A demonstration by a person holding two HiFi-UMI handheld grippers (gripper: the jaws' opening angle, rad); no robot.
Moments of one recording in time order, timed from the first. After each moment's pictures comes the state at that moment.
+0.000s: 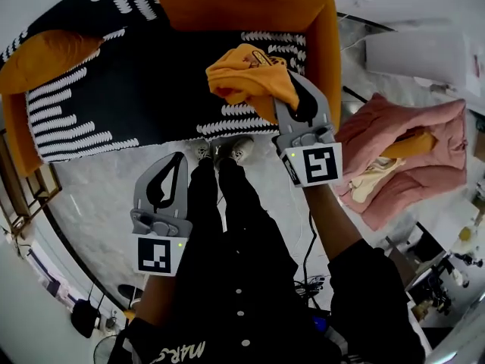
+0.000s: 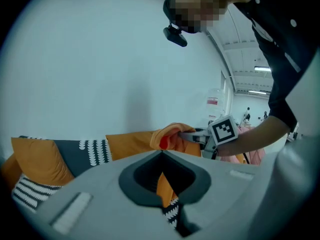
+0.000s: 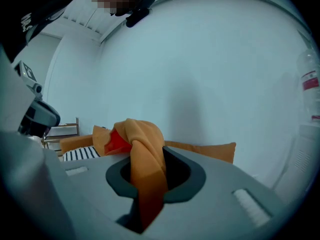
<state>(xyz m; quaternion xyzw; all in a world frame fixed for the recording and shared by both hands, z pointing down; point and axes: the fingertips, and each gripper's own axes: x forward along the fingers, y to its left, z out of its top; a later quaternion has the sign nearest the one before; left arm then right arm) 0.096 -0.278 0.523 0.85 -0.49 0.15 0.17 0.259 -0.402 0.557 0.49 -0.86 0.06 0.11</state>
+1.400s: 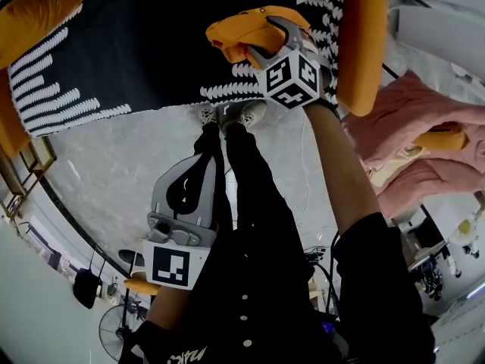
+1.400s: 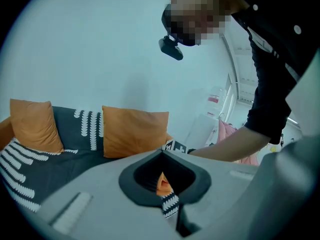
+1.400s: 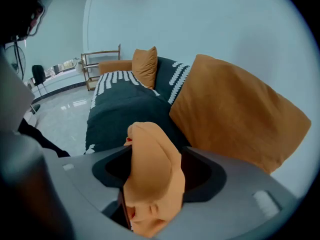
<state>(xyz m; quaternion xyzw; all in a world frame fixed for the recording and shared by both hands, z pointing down) 0.124 -0.230 0.613 0.84 -0.46 0.14 0.25 0.209 -0.390 0.853 0.24 -0.84 0.03 0.48</state>
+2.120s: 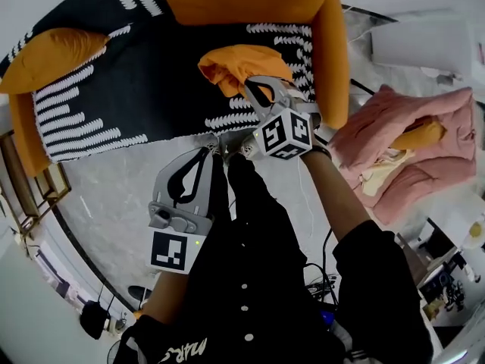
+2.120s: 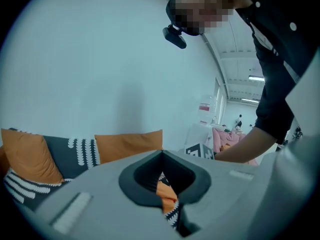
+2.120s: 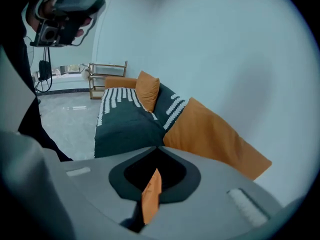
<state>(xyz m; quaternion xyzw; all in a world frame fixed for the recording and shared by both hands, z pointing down) 0.126 -0.256 0.516 0.87 -0.44 0.12 0.18 0.202 -0.351 0.695 0.25 -0.87 -0.05 0.42</state>
